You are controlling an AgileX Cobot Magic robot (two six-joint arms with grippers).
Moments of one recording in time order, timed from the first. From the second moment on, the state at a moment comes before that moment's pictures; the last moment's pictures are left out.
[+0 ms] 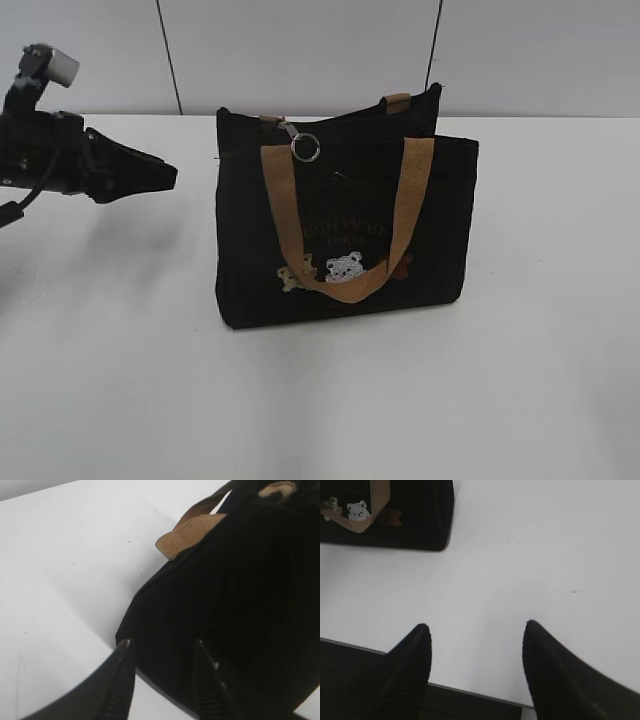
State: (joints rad) left arm 0.01 1.83 -0.96 -1.54 0.83 1.96; right arm 0.07 -0.01 -0.46 0.16 1.09 -0.21
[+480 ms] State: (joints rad) left arm 0.00 1.93 -1.03 -1.64 0.91 2.24; right arm 0.07 -0.01 -0.46 0.16 1.09 -0.21
